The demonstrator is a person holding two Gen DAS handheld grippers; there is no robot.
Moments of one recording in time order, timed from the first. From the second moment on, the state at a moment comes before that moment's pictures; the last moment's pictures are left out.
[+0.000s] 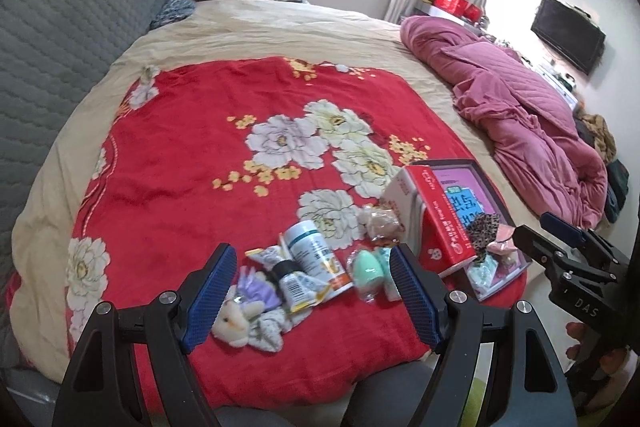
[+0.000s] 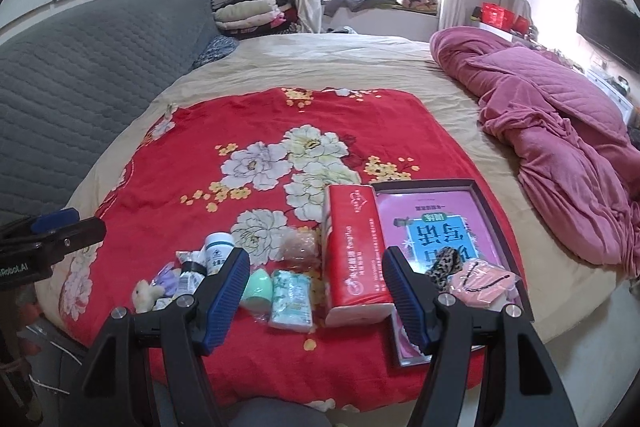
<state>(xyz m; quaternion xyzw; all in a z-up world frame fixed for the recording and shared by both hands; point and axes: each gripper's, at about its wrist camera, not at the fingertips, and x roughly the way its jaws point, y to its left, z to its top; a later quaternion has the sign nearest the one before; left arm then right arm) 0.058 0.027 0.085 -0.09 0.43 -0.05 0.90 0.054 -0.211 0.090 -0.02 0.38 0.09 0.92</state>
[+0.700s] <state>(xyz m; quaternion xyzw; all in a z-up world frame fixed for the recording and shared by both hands) 0.043 0.085 0.000 -0.10 0.50 -0.01 0.86 0.068 -0.184 0.059 -0.04 0.41 0.11 0.90</state>
